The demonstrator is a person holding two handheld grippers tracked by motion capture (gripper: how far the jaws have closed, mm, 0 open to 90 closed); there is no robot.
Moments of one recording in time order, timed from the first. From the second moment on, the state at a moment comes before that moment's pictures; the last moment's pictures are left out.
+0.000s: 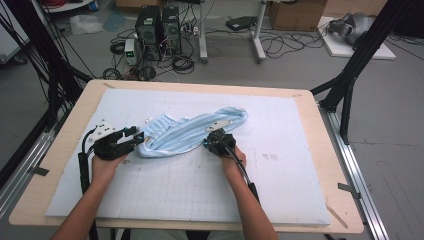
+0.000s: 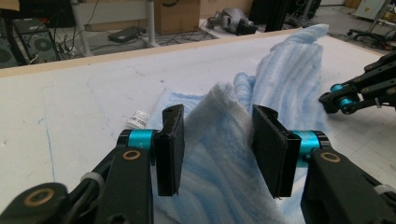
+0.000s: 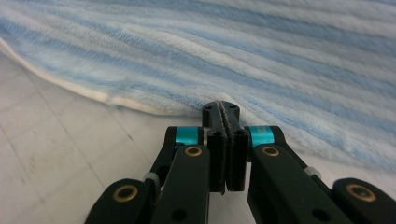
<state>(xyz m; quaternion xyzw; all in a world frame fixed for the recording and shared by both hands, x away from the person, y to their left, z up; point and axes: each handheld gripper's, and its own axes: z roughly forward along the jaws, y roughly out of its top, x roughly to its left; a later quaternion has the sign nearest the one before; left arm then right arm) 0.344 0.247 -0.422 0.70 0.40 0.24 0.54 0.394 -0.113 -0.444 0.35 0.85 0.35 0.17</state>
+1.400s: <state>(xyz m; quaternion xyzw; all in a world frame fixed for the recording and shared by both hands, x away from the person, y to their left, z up) 0.341 0.241 -0.411 0.69 0.38 0.23 0.57 0.378 -0.147 -0.443 0.40 0.83 0.37 0.15</state>
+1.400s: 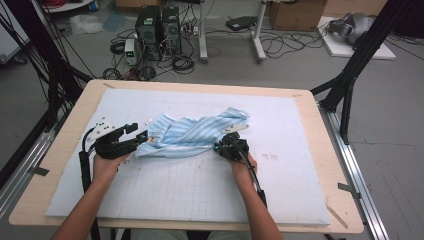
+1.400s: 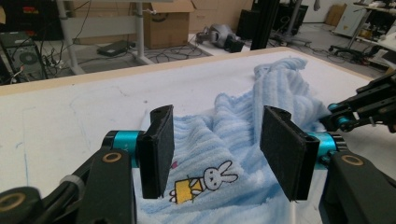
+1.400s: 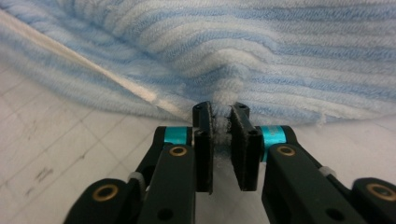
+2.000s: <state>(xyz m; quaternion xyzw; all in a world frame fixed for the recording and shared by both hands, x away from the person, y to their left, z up) 0.346 0.233 -0.416 0.71 0.38 0.22 0.56 0.339 -0.272 -0.421 0.42 0.82 0.31 0.22</state>
